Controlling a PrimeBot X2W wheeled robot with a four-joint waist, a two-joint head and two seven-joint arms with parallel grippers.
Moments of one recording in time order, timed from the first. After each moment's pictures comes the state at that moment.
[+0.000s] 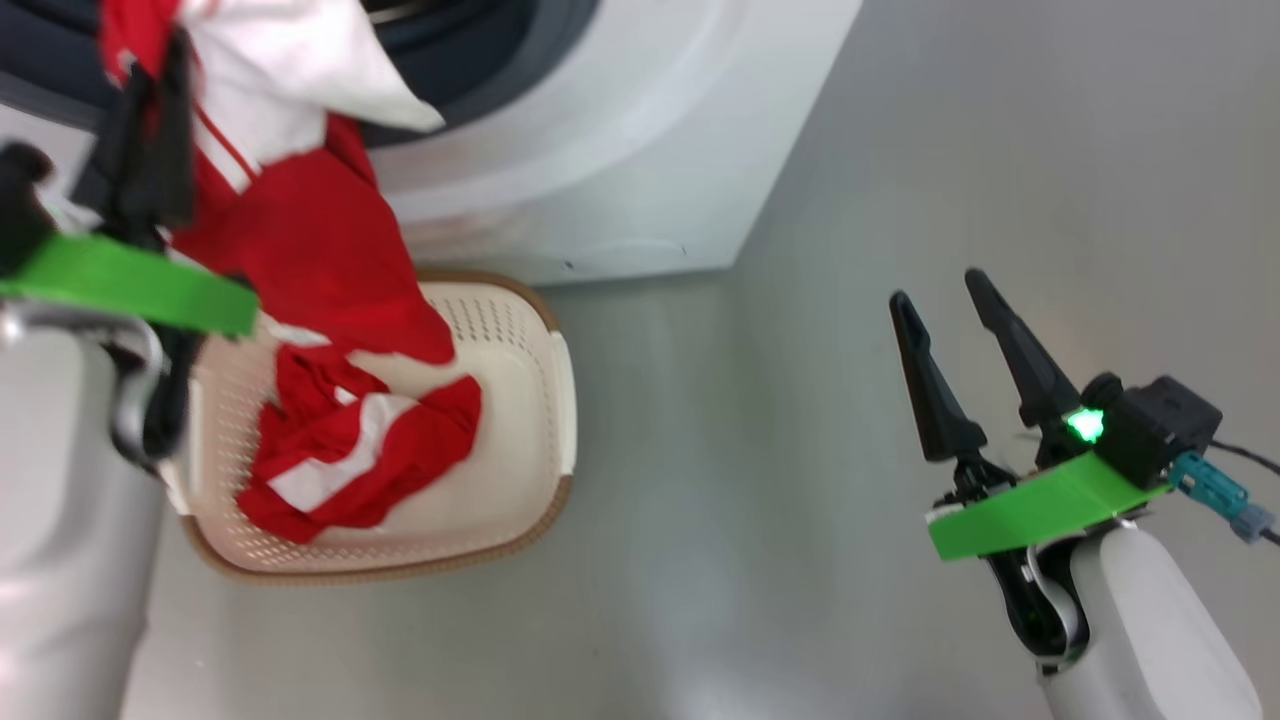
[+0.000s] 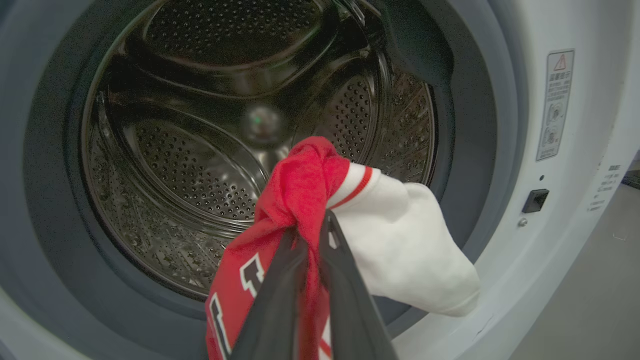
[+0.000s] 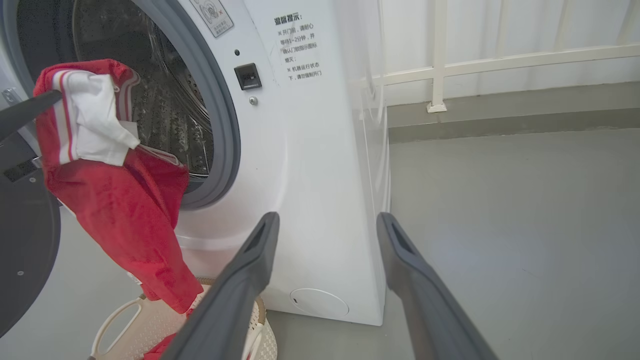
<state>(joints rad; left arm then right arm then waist) -0.79 0.29 -0.27 0.43 -0.43 -0.13 -0.26 -0.34 -0.15 0.15 0.13 0.36 0.13 -0.26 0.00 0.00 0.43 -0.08</state>
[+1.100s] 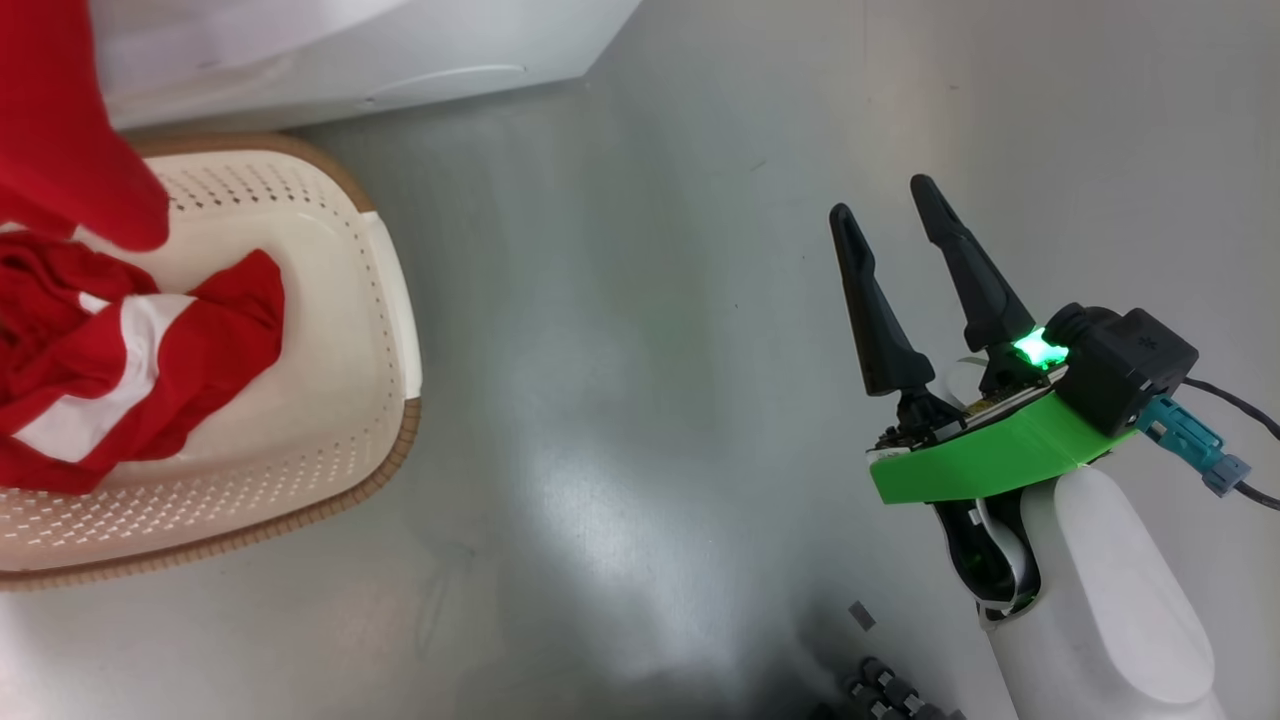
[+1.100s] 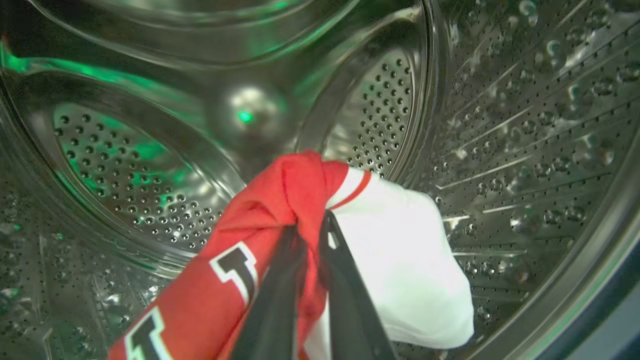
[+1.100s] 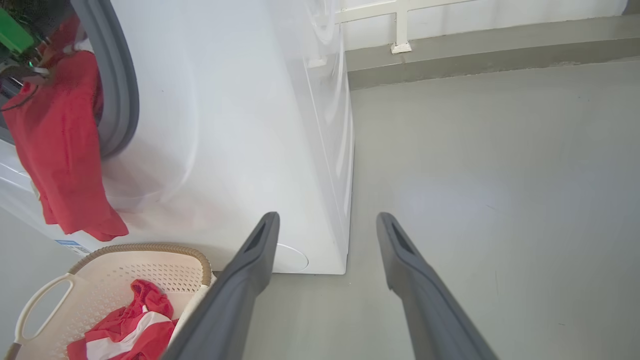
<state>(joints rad) -1.46 0.35 -0.29 0.79 -0.37 -0.12 -0.26 -0.45 -0.06 0.19 0.09 0.34 0.13 -0.26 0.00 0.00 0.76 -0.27</state>
